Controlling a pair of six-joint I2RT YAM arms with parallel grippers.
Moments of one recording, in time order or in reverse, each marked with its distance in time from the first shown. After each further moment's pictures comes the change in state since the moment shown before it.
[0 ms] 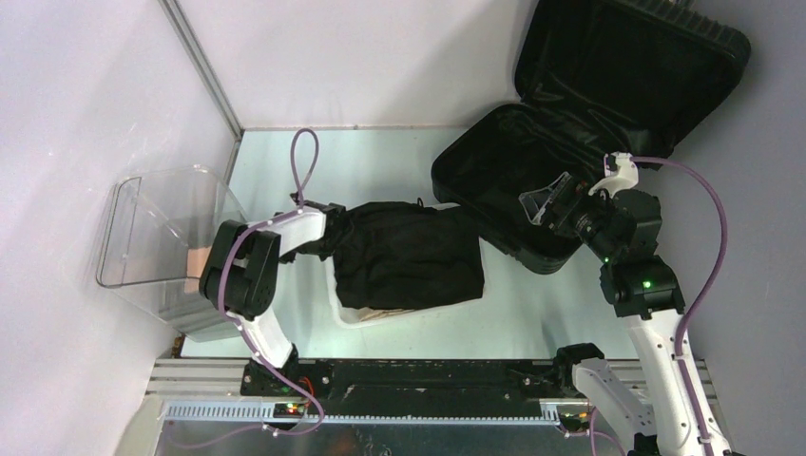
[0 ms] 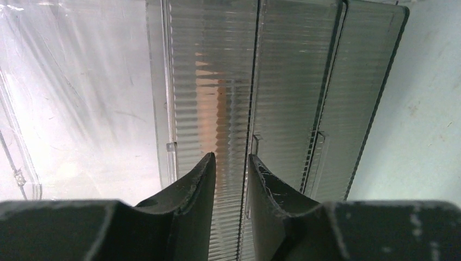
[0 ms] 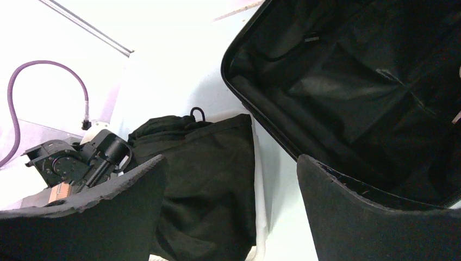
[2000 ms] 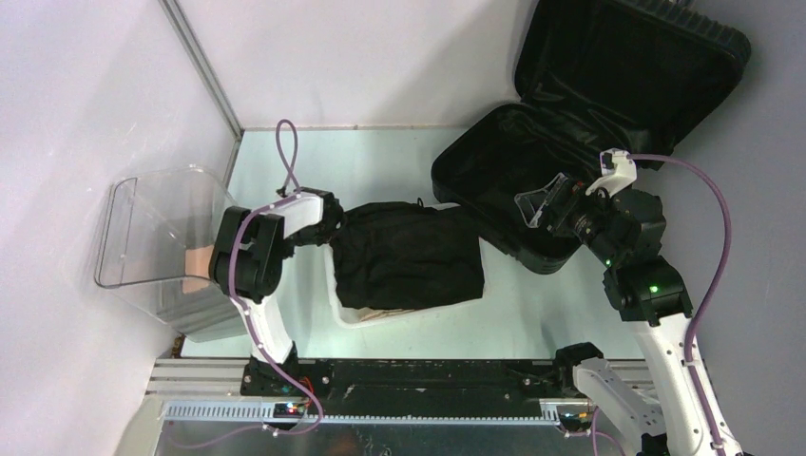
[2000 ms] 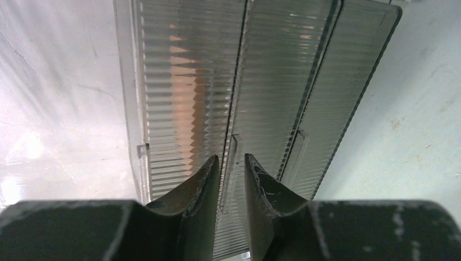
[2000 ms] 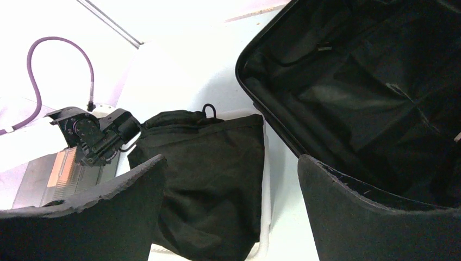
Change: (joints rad) left arm 0.078 0.127 0.156 -0.227 0.095 -0.278; right arm 0.076 -0.005 0.062 -0.032 0.029 -0.048
